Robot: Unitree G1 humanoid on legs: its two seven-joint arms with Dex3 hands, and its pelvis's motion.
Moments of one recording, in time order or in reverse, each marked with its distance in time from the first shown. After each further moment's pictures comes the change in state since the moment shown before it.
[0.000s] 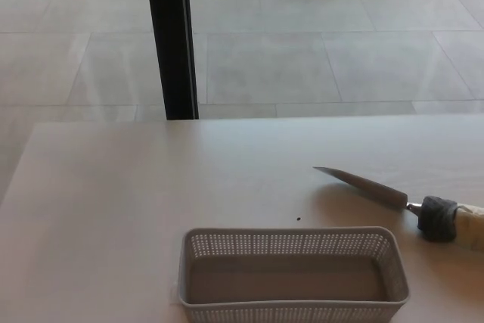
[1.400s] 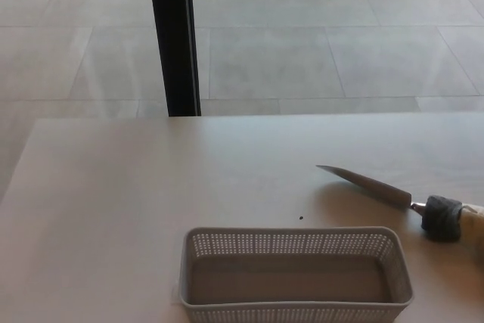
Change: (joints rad) left_arm 0.011 -0.002 0.023 0.044 -0.012 -0.015 -0.001; right_arm -0.530 -0.449 0.263 -0.711 0.061 0.119 0.161
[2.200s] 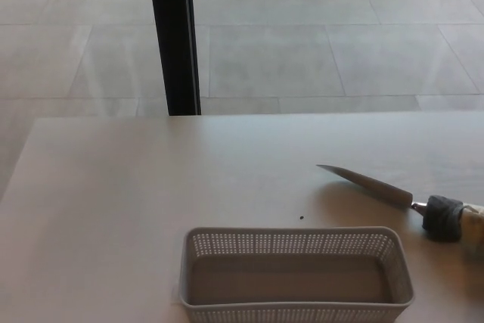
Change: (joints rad) left_arm 0.002 -0.001 0.005 0.007 -0.002 -0.002 0.000; right_arm -0.157 -0.073 0.601 0.319 -0.337 -0.004 0.084
